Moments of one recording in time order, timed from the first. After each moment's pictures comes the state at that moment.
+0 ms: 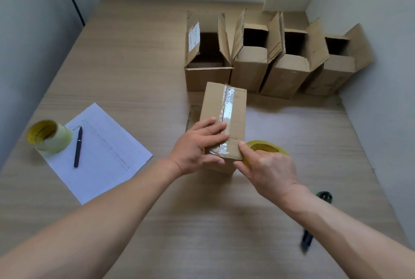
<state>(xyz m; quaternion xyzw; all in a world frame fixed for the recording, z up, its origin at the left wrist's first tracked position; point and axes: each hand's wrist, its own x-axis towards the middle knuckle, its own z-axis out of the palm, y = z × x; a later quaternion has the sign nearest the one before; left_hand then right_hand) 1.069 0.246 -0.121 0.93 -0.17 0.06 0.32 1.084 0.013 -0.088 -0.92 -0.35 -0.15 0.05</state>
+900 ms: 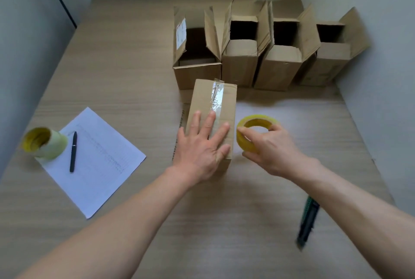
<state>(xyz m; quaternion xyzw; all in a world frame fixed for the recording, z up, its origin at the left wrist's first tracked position) 1.068 0.186 -0.109 1.00 0.00 -0.05 0.04 1.143 -0.021 -0.095 -0.91 -0.41 -0.01 0.07</state>
